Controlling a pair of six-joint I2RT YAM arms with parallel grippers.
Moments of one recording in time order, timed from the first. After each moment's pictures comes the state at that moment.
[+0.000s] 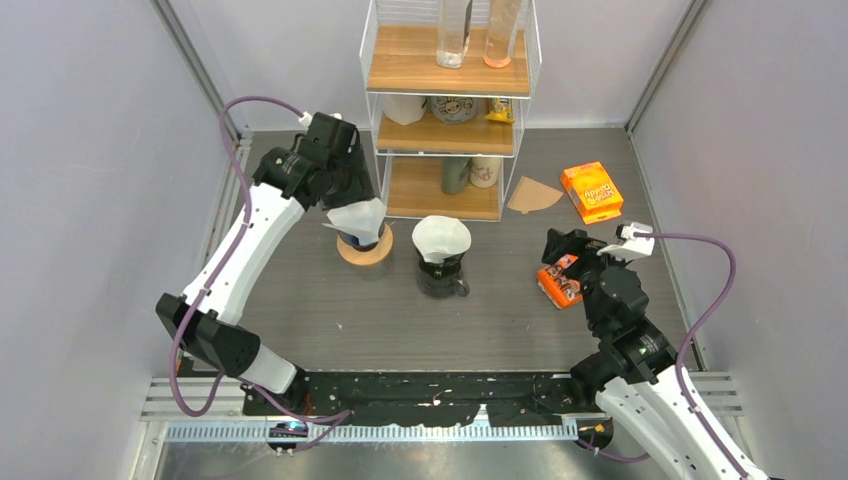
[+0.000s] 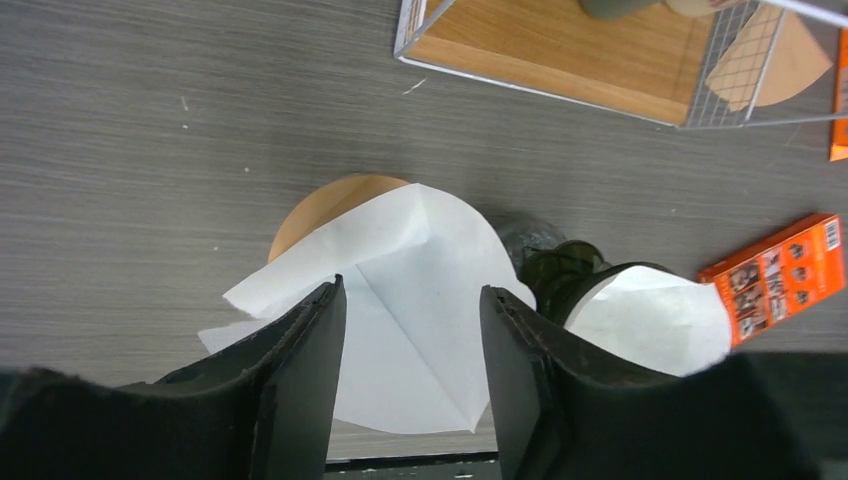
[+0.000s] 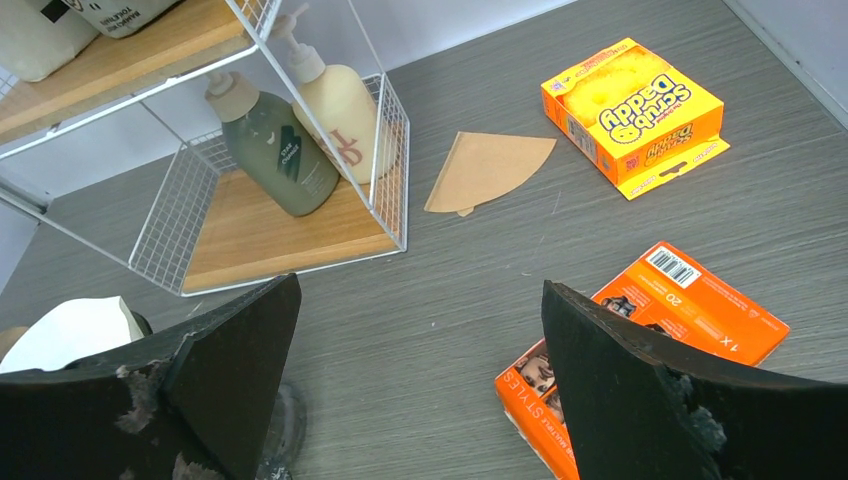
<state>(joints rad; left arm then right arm) -0.46 1.51 1.72 -1.08 -0.18 -0.61 0.49 0.39 0.51 -0.24 0.54 0.42</state>
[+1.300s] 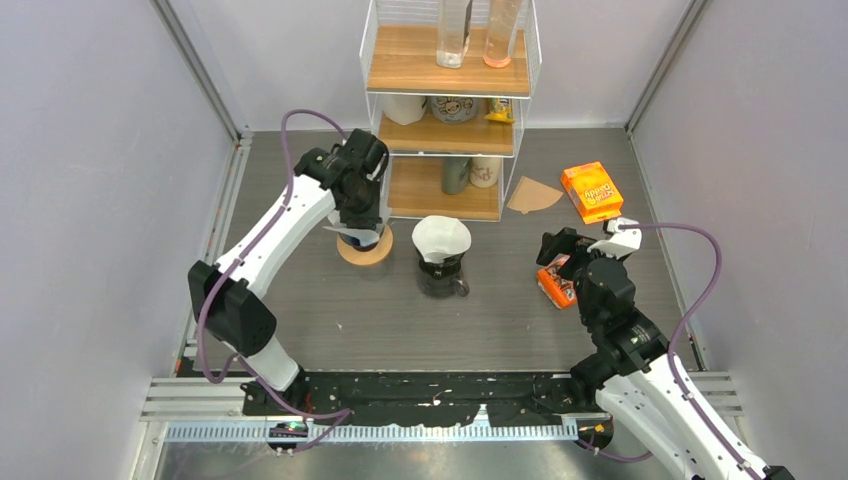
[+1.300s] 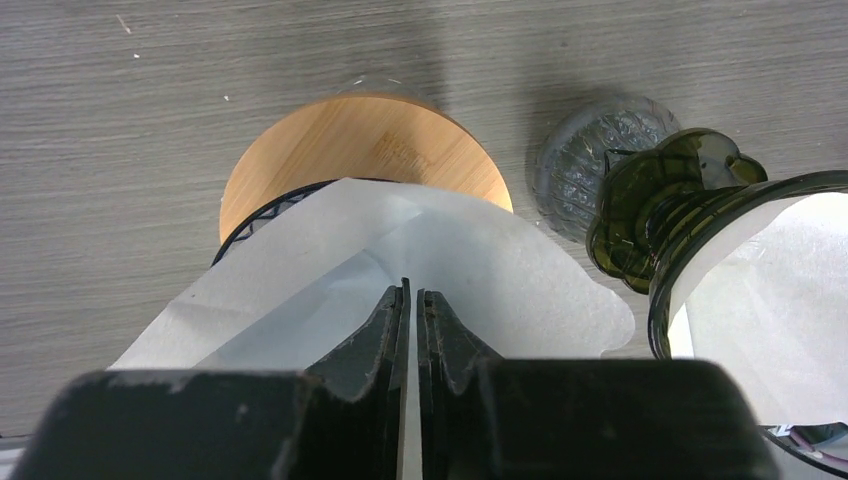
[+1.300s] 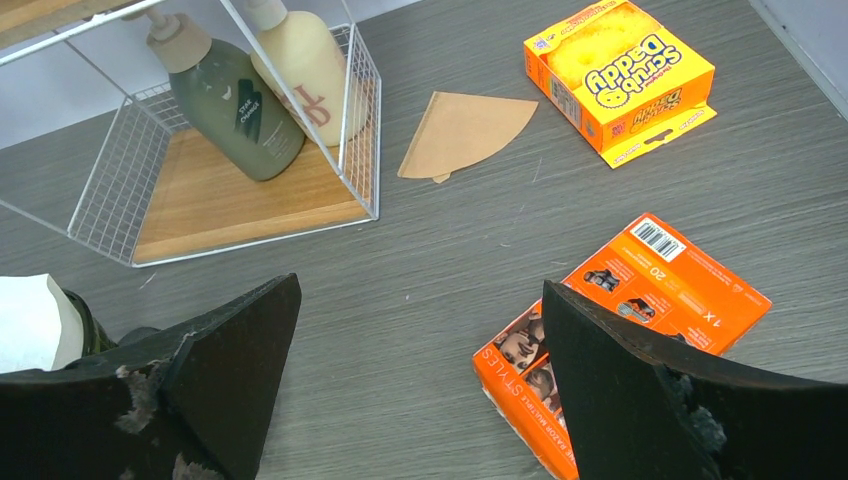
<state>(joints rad) -0.52 1.64 1.66 -1.18 -0.10 -0.45 0.49 0.47 0.51 -0.26 0.55 0.42</state>
